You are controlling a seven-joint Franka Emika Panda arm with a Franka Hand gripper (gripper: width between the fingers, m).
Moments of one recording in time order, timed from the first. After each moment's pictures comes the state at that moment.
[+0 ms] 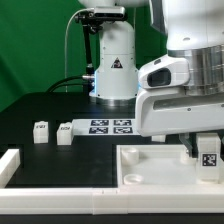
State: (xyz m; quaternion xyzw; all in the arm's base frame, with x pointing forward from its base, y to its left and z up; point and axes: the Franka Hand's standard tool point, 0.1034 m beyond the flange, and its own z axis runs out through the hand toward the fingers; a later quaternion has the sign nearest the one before) arm 0.623 0.119 0.065 -0.99 0.07 0.01 0.07
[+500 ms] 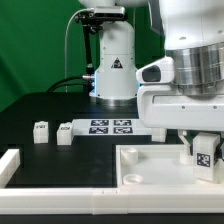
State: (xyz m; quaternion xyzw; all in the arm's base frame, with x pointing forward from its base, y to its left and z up) arm 0.624 0.119 0.065 -0.93 0.36 0.01 0.08
